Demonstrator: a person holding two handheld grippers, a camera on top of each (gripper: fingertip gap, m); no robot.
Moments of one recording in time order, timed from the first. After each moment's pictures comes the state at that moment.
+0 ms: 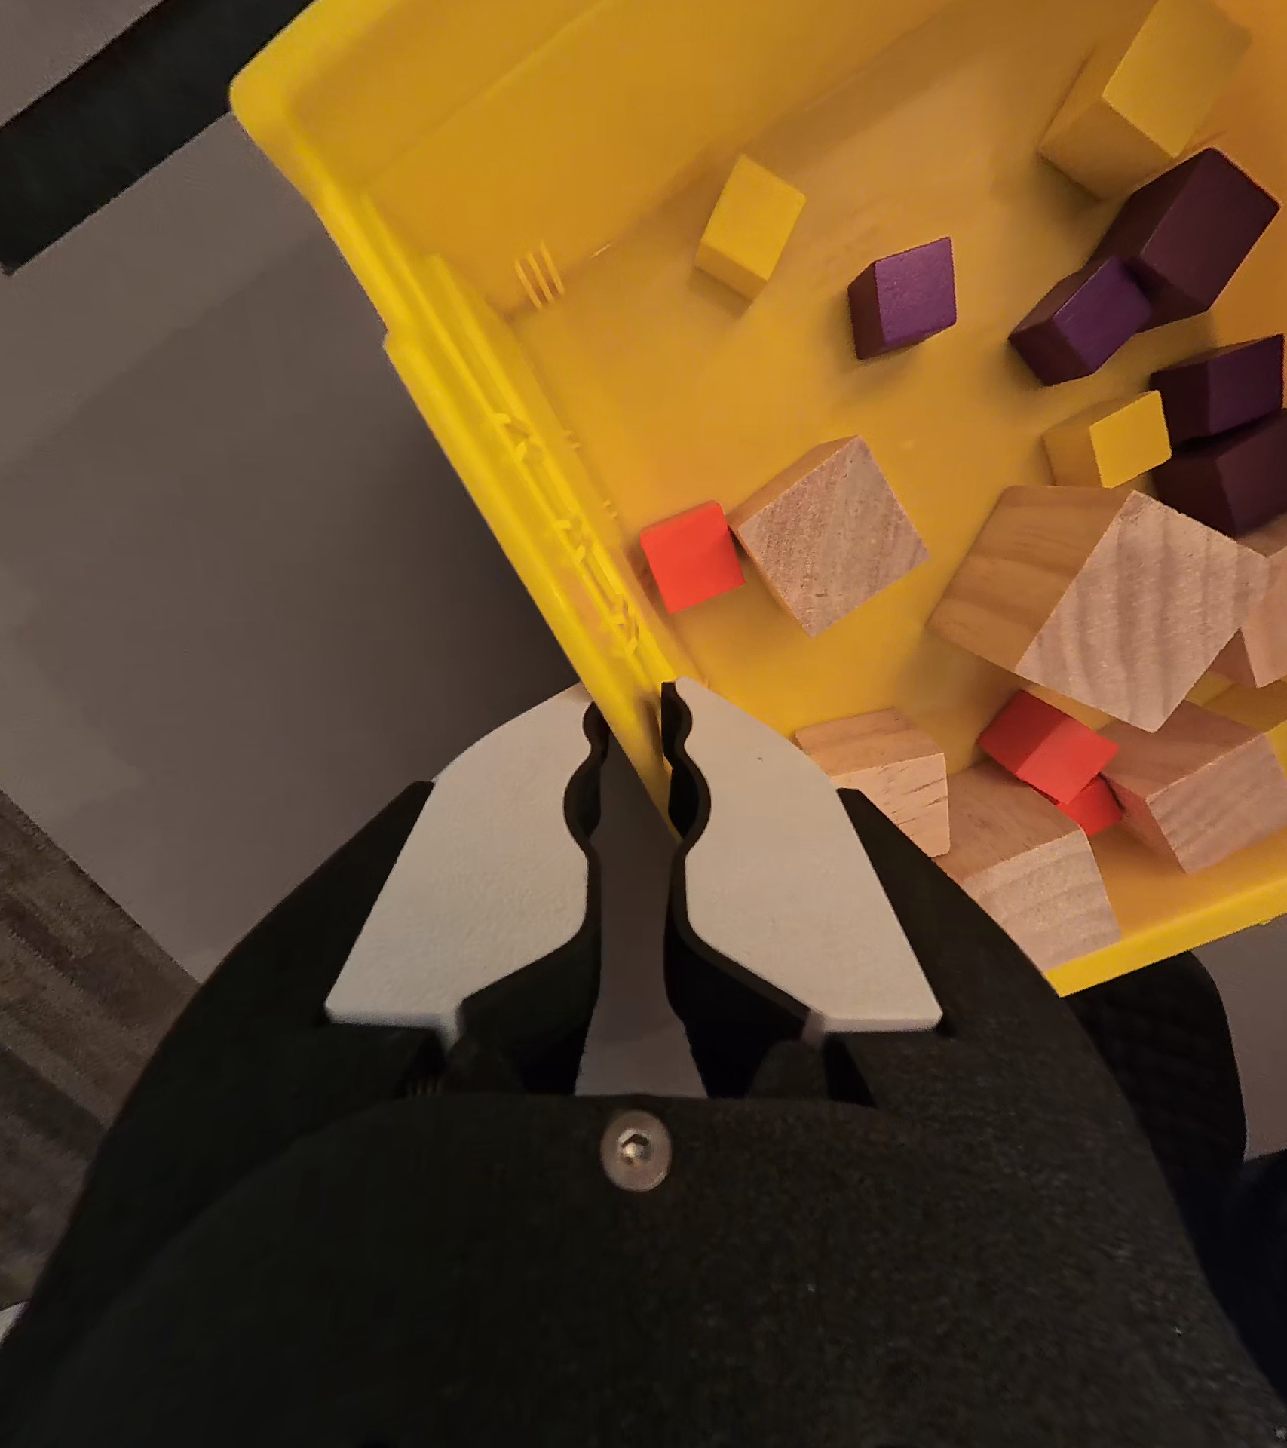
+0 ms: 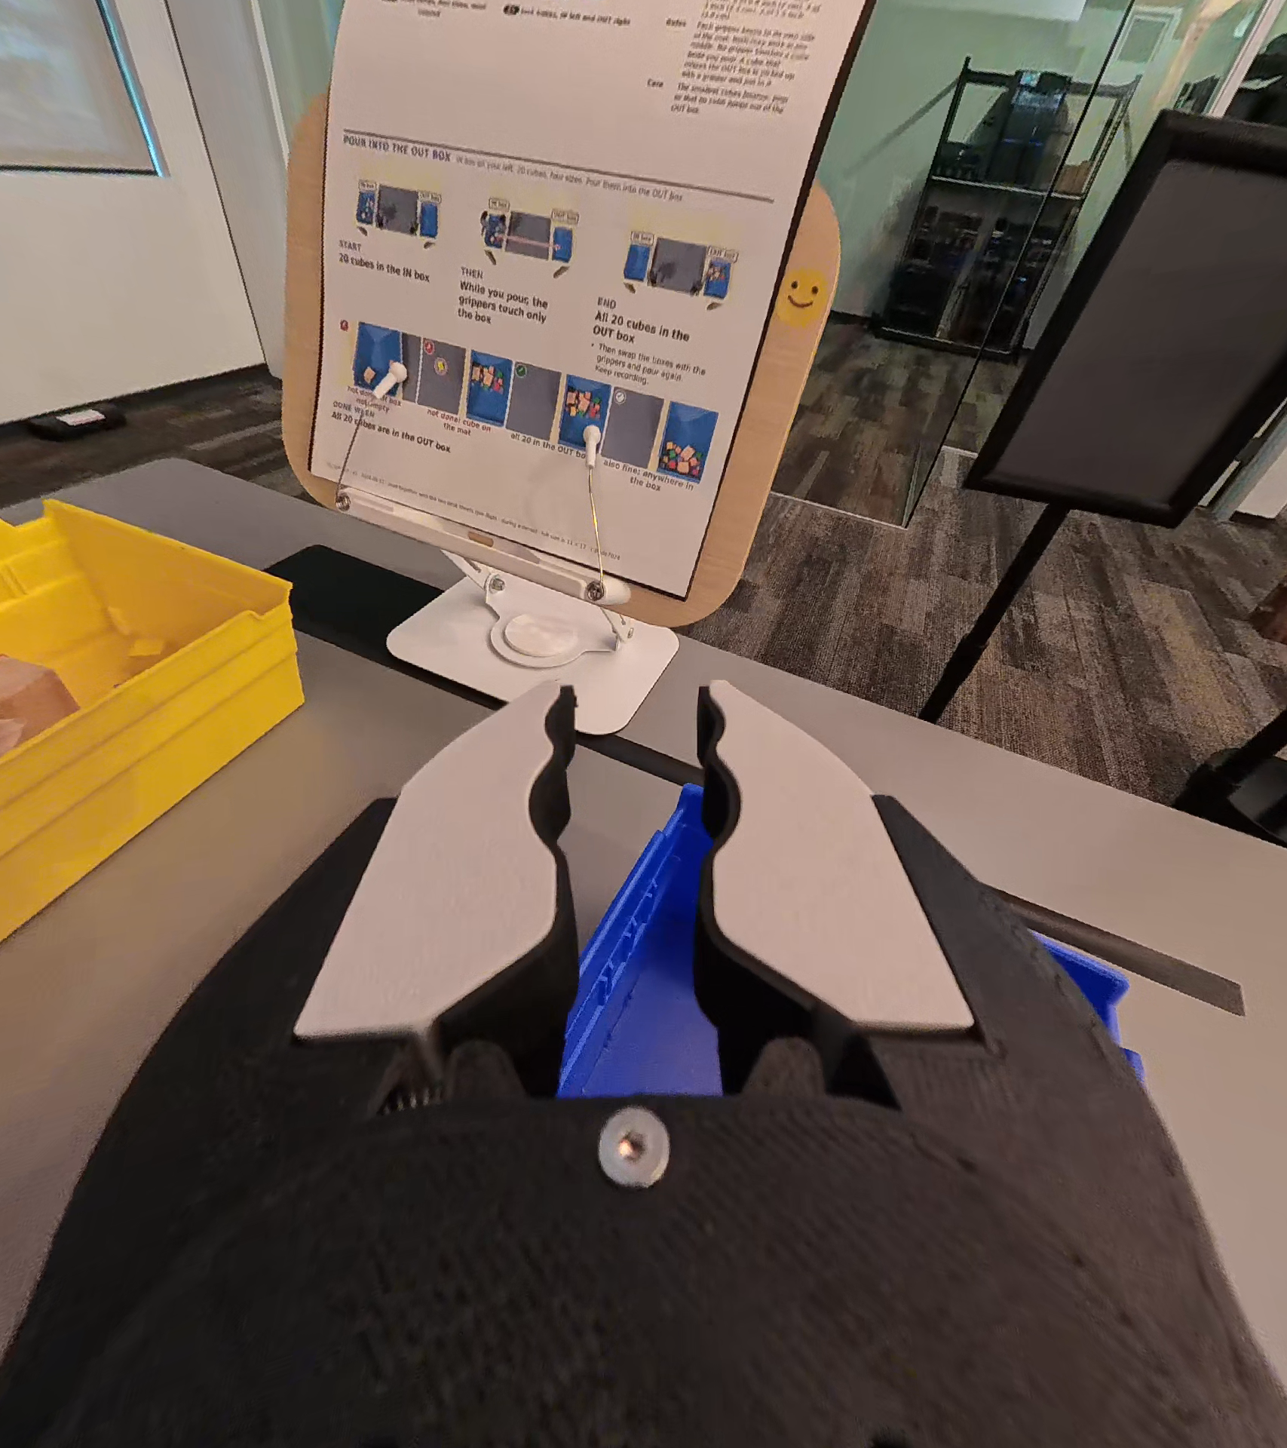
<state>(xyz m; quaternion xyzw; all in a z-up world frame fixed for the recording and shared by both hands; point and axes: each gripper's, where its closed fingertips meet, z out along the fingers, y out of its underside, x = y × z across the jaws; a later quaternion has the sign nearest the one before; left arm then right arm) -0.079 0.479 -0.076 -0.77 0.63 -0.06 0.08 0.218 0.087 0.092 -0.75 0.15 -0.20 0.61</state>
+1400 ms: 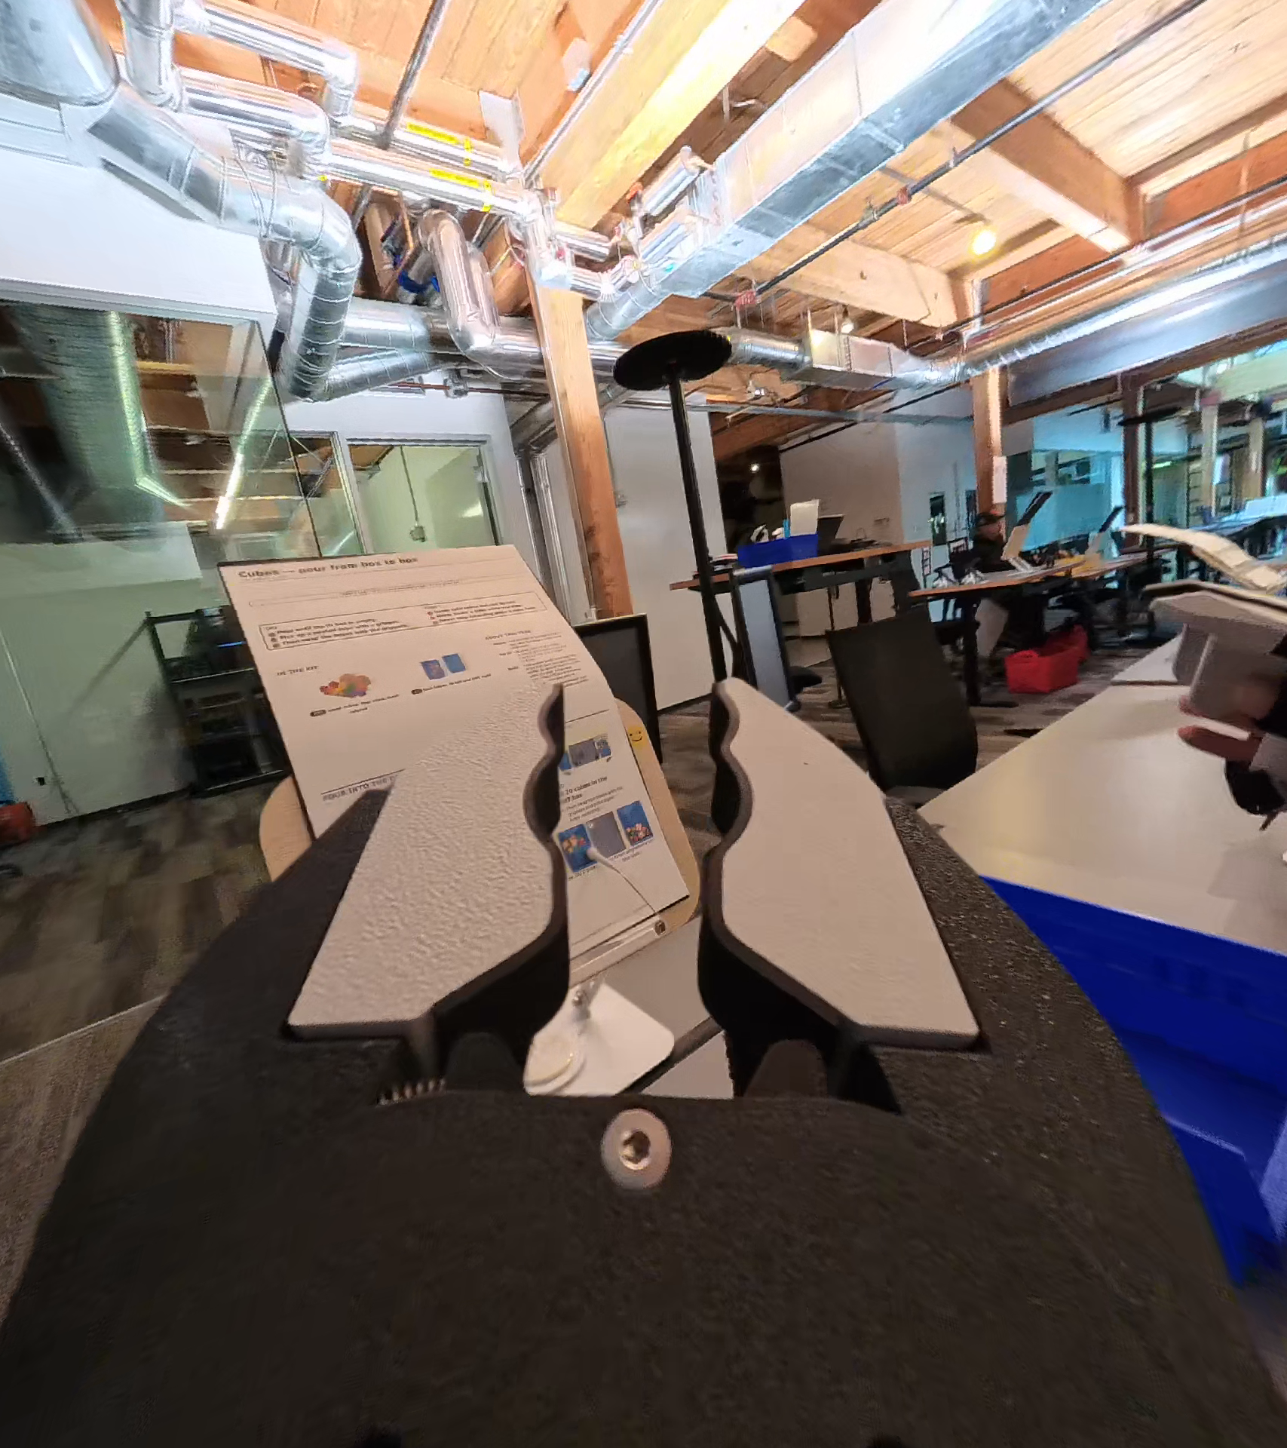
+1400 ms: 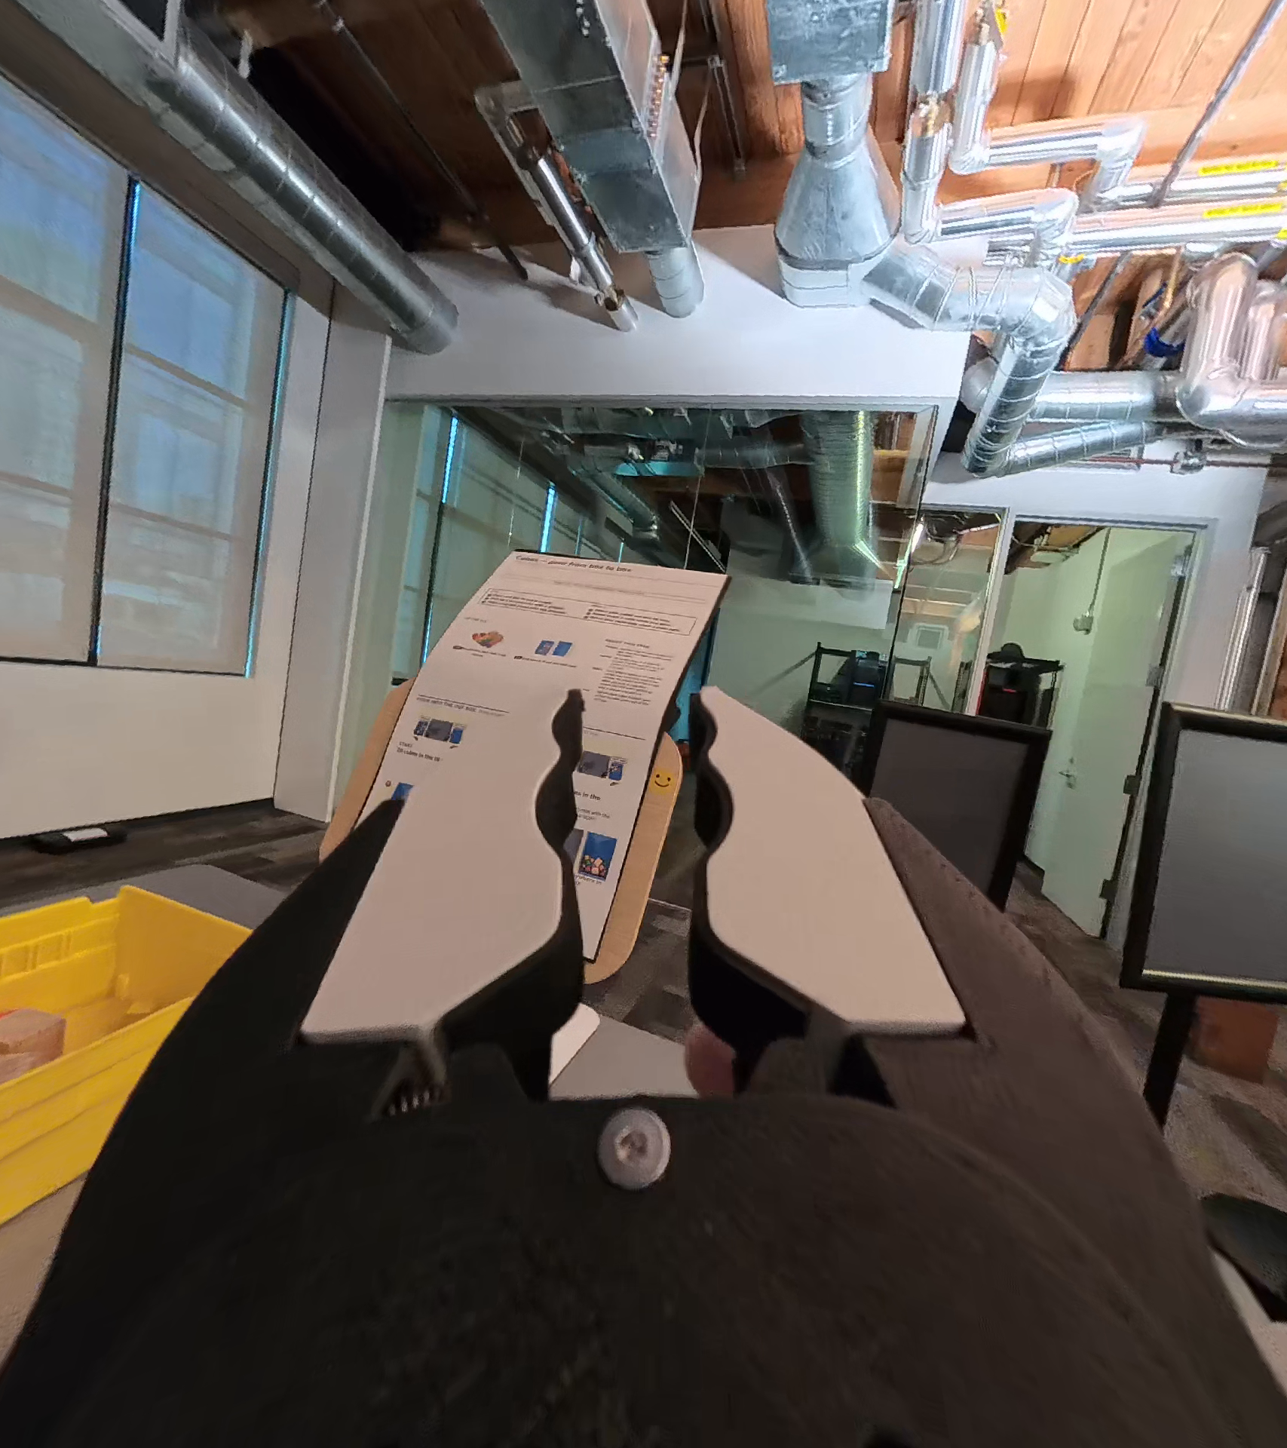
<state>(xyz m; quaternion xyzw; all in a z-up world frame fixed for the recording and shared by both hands) -0.044 0.242 0.254 -0.35 0.44 -0.55 0.62 0.169 -0.041 0.230 -0.50 0.07 -0.27 0.82</state>
